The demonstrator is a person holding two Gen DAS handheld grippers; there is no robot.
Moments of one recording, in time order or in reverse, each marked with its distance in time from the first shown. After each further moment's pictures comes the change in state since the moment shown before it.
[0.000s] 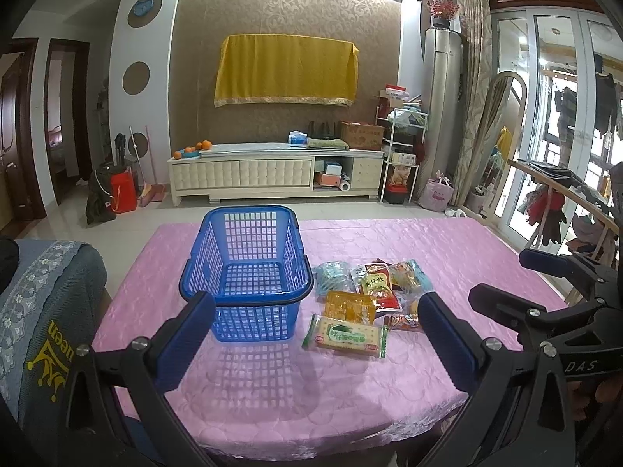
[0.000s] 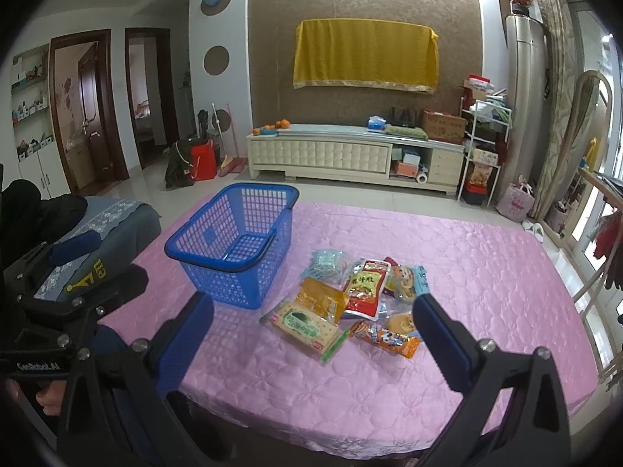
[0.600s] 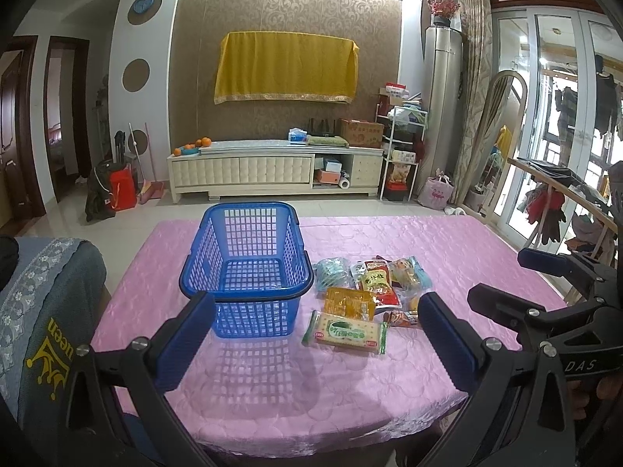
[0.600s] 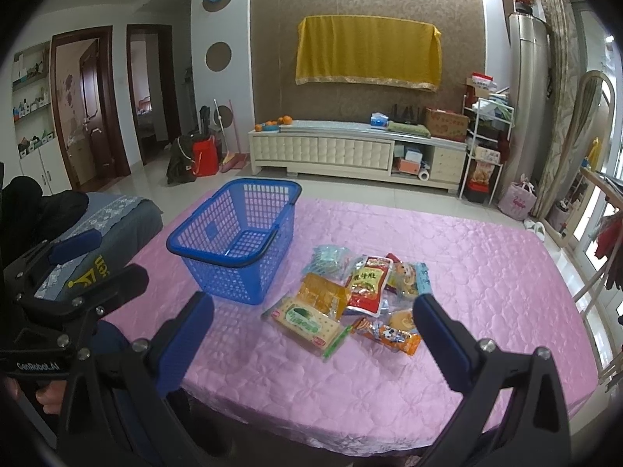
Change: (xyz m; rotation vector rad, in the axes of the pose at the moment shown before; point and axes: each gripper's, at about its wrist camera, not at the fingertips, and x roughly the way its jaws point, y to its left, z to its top) left arm -0.001 0.001 -0.003 -0.002 0.007 -0.001; right arm 0.001 0.001 0.000 -0.008 0.015 0.010
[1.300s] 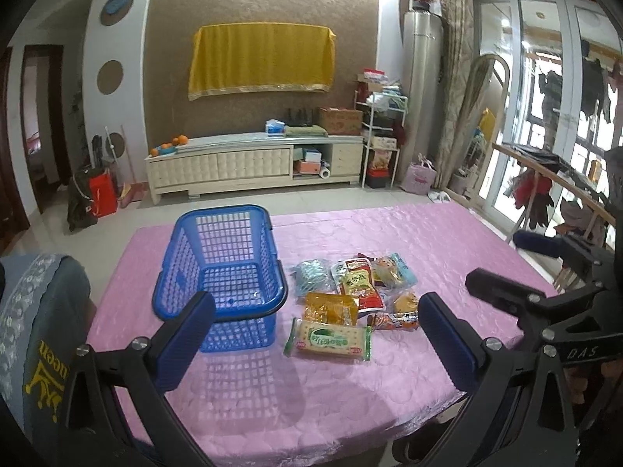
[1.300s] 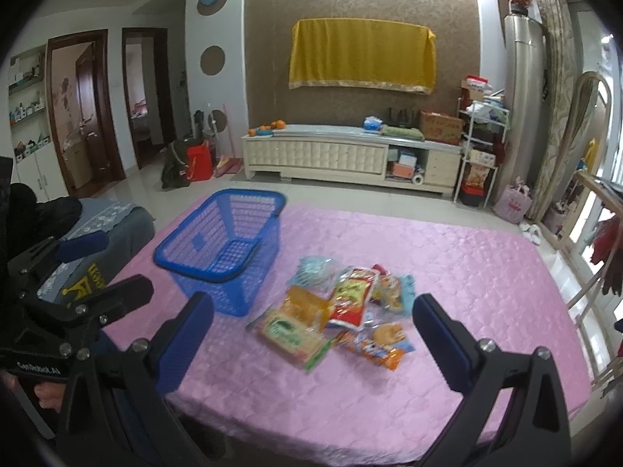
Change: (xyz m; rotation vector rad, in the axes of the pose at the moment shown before) left arm 0.030 -0.020 0.027 0.065 0.061 -0.069; right arm 0.004 -0.024 0.018 -0.003 -0.016 -0.029
